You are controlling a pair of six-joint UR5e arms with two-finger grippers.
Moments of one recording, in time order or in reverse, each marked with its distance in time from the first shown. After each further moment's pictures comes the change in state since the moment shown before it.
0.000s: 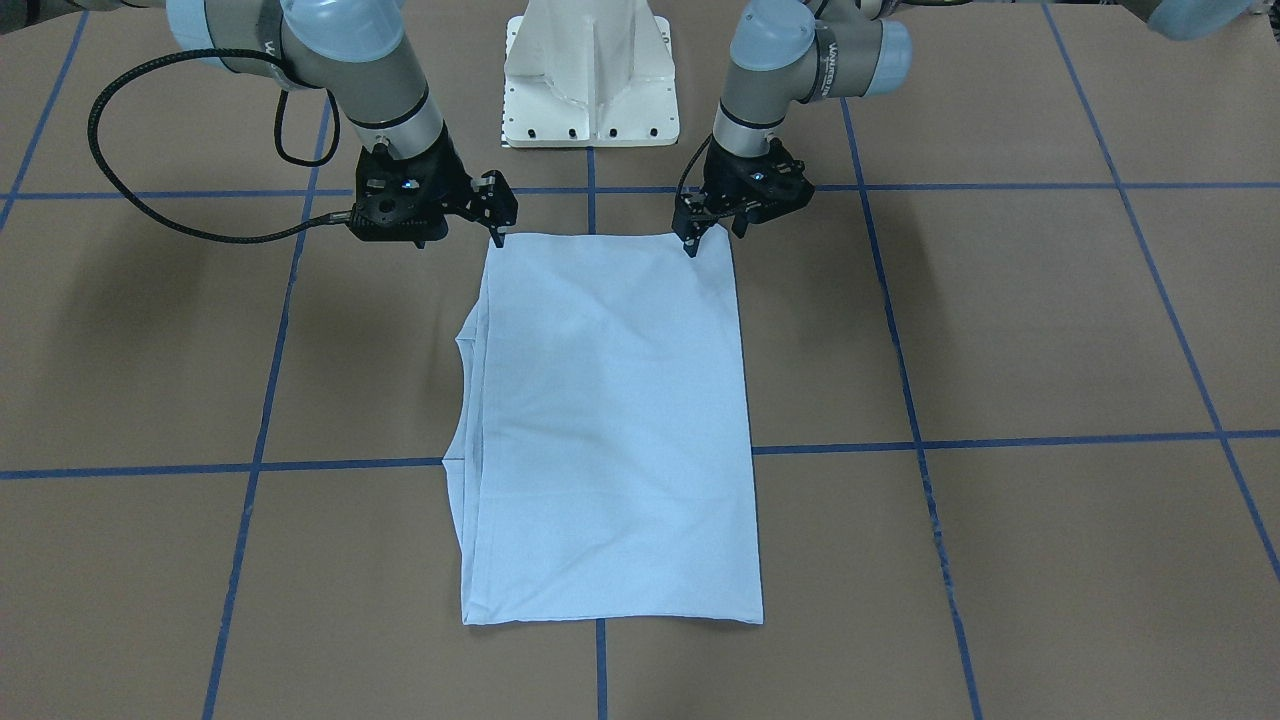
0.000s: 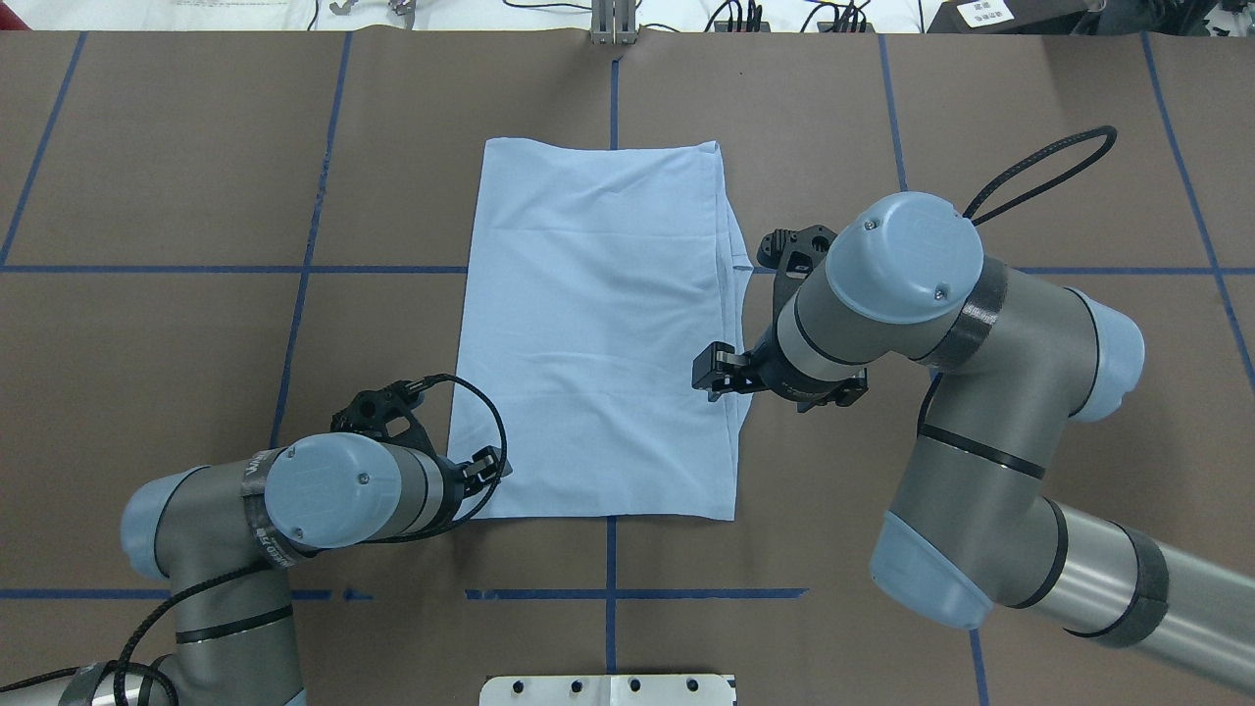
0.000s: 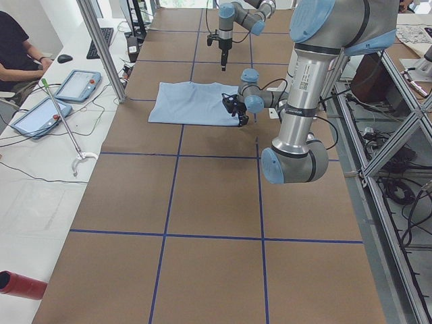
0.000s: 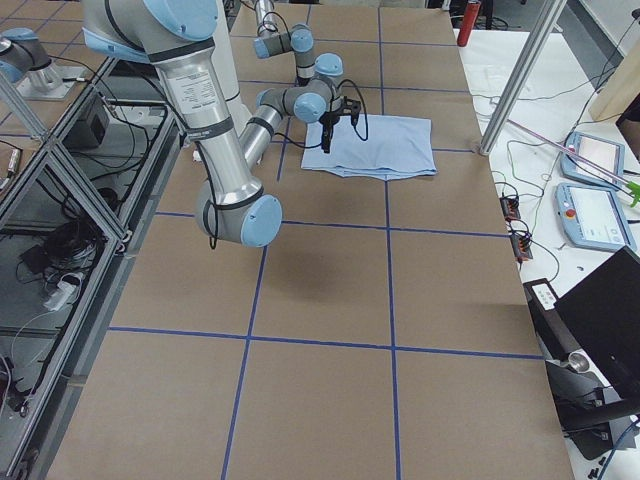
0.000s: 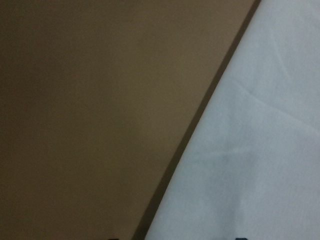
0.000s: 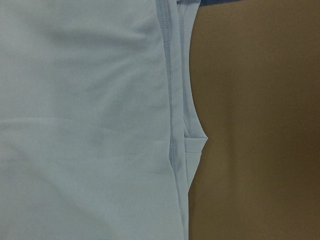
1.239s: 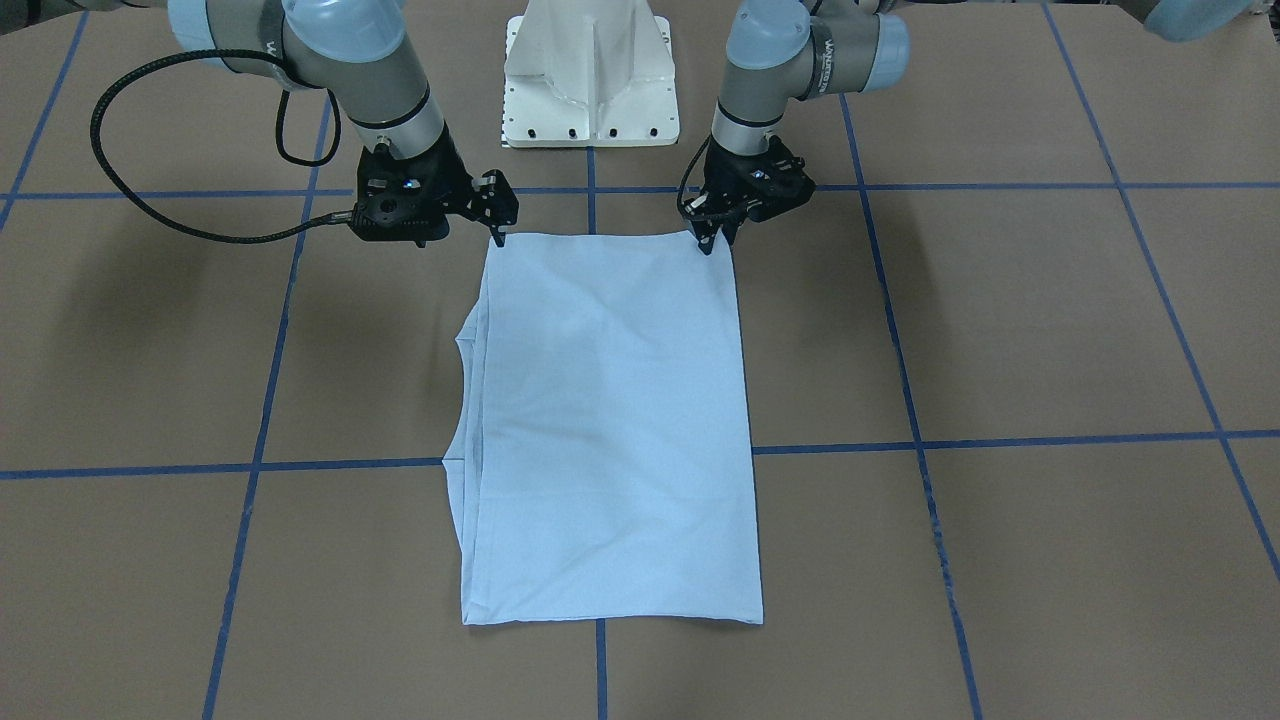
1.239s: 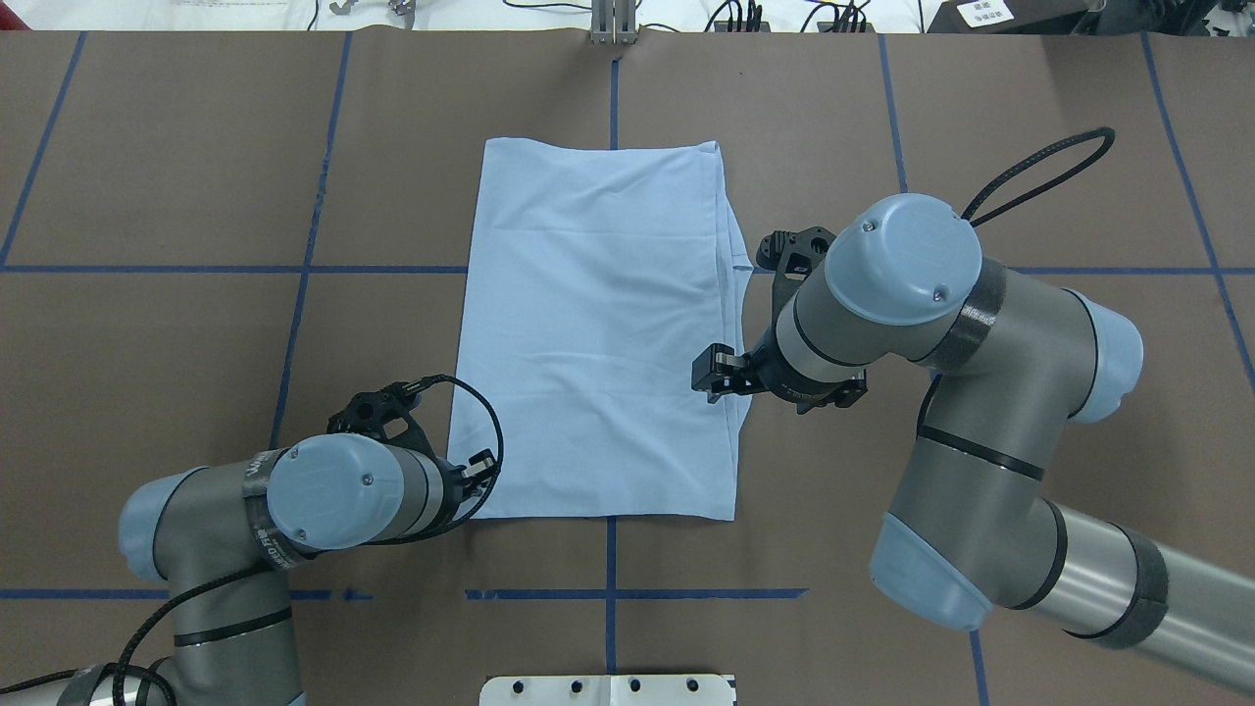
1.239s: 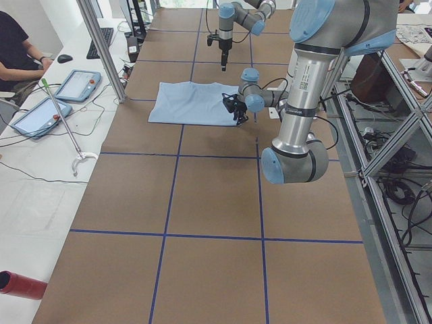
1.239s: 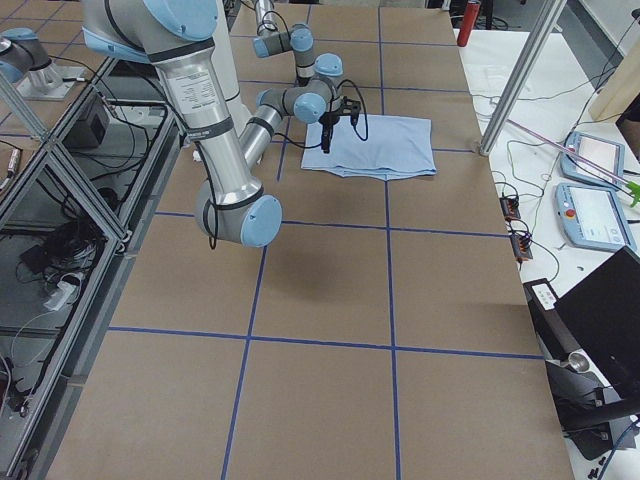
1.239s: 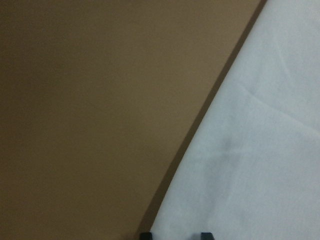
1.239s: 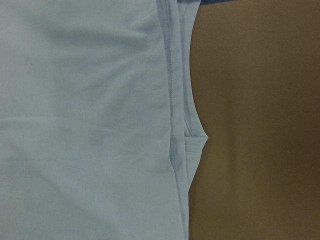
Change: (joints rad) left arm 0.001 0.002 -0.008 0.008 0.002 -0.018; right arm 0.000 0.000 0.000 0.000 -0.001 -0.001
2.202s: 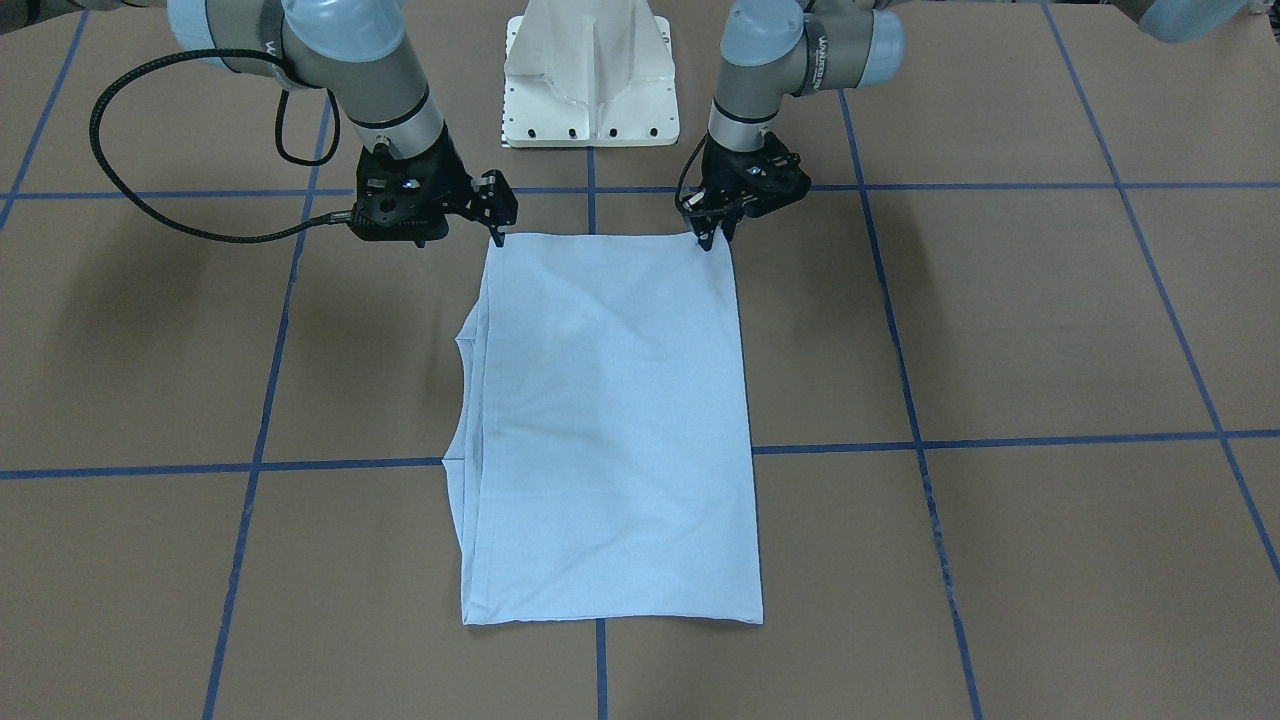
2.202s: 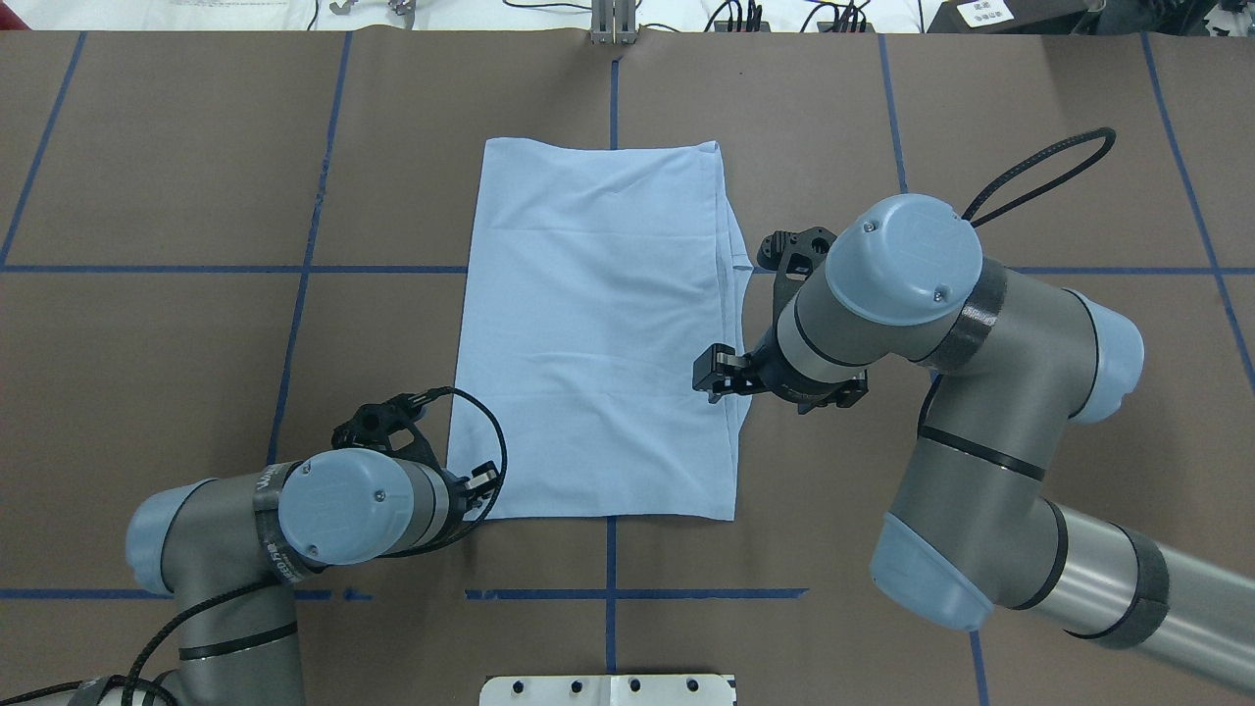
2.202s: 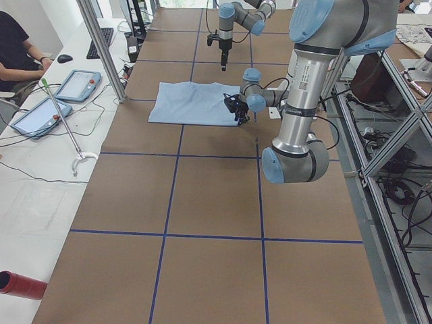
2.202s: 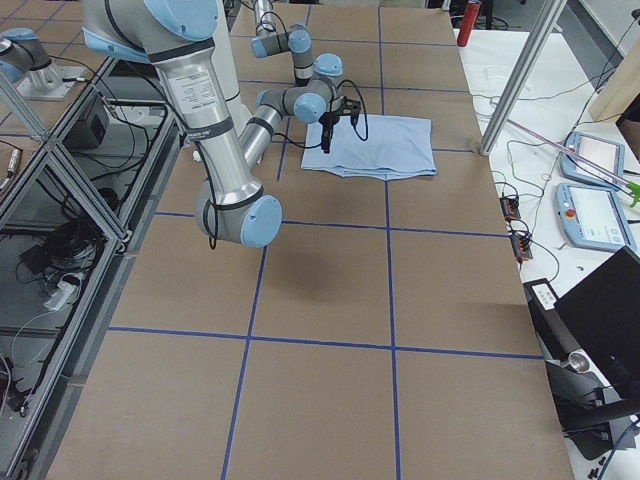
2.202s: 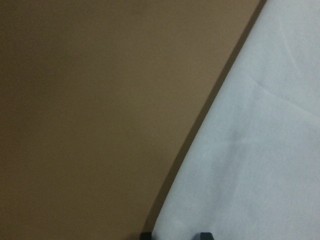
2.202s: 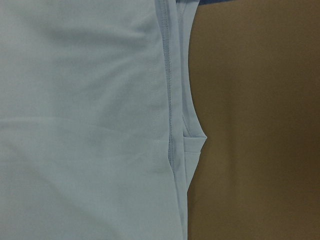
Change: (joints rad) left arm 0.023 -0.006 -0.001 0.030 0.018 -0.001; right arm 0.000 -0.002 0.000 0.000 -0.001 0.001
